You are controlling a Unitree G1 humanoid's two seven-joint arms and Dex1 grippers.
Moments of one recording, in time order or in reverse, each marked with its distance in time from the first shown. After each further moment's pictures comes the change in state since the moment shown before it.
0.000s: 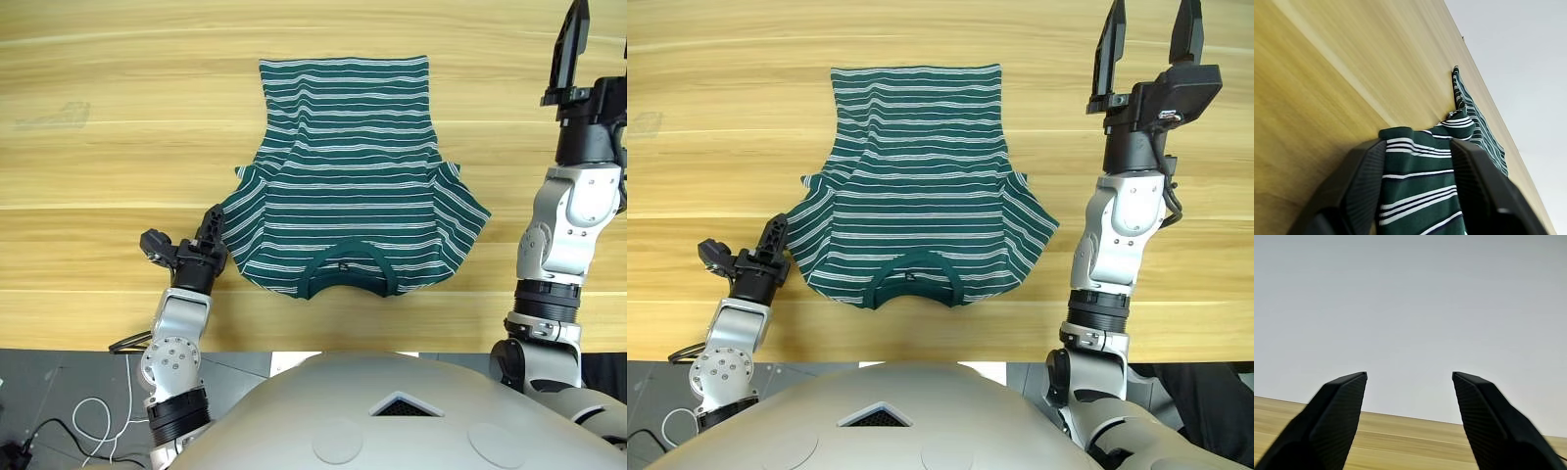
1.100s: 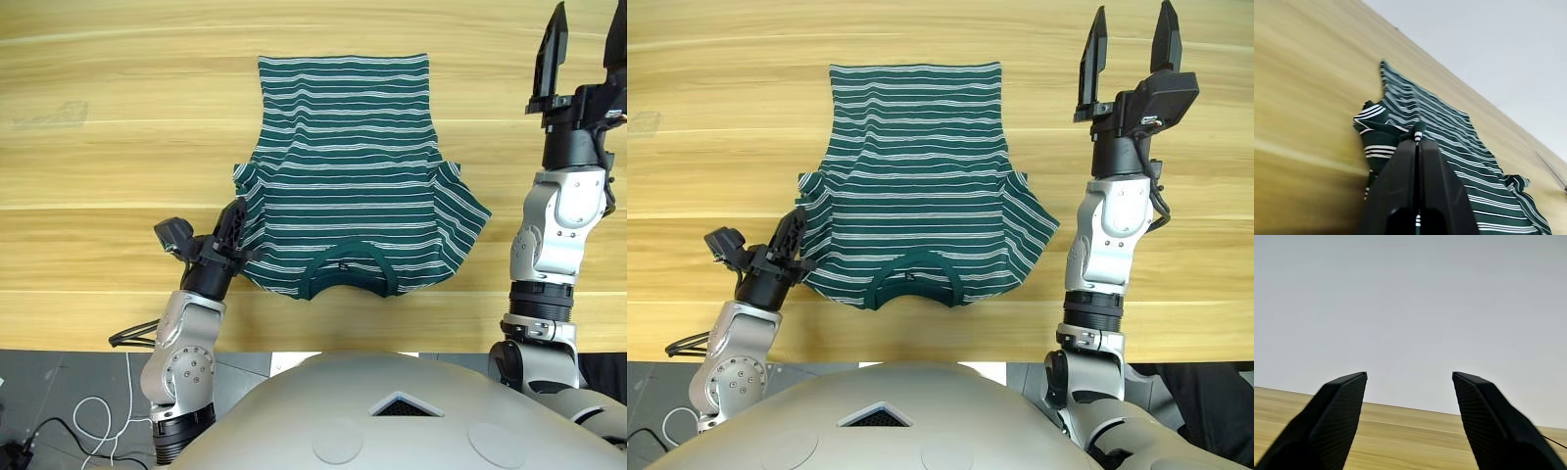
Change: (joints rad) left arm 0.087 0.034 -0.173 -0.232 0.361 -0.122 -0.239; right arm 0.006 0.008 0.026 0.041 -0.008 -0.016 0.001
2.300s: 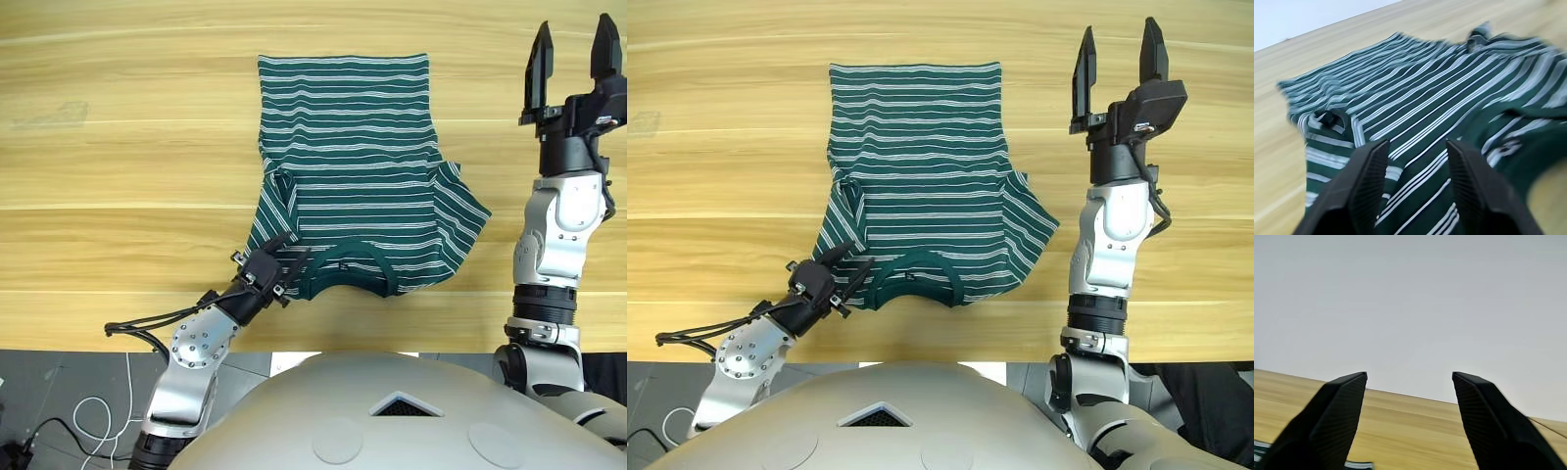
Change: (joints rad) left arm 0.106 0.308 -0.294 -0.076 0.644 -0.303 -0.175; right arm 0.038 -0.039 -0.002 0.009 0.055 0.078 0.083
